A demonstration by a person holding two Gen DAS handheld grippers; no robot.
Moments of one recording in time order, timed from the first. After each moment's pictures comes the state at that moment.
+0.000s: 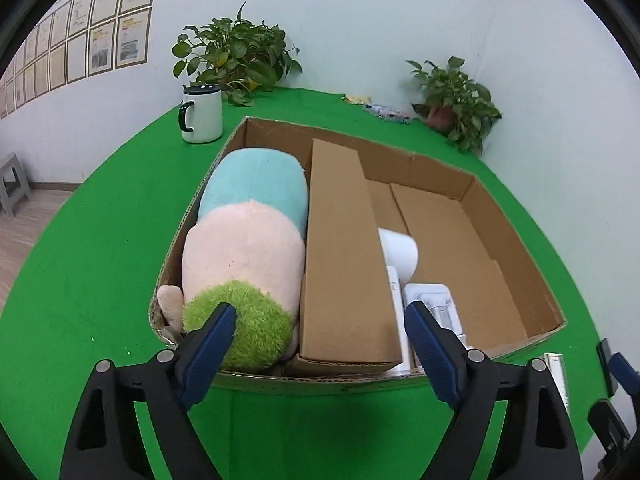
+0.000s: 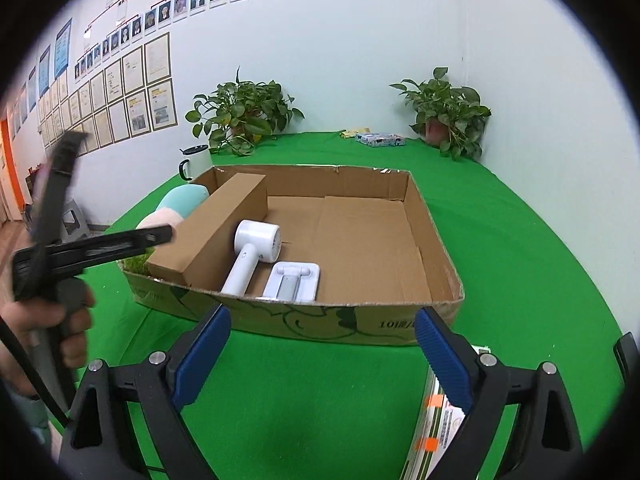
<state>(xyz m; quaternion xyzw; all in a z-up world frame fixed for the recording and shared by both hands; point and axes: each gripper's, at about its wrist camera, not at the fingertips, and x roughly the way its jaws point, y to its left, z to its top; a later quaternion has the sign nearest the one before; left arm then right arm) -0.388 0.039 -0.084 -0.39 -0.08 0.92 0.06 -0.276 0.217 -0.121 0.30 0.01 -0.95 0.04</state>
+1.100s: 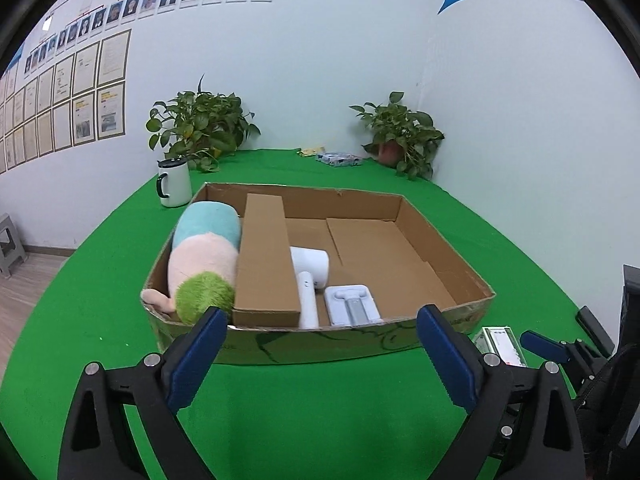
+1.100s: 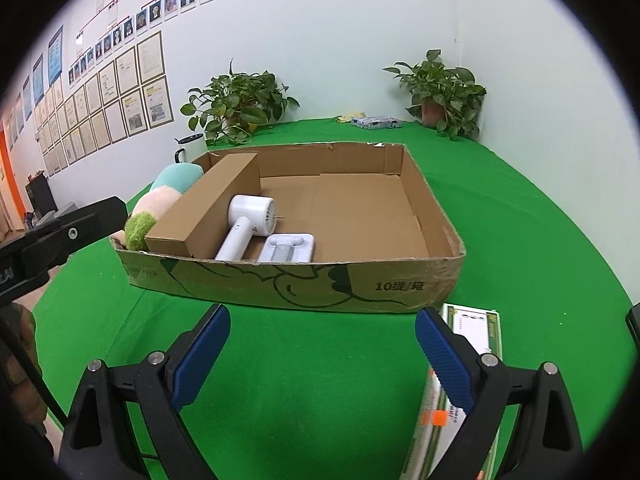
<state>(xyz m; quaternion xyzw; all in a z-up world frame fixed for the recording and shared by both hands) -0.272 0.110 -0.041 -0.28 -0.03 0.95 0.11 -0.259 0.230 -0.150 0.32 -0.01 -0.95 0.03</state>
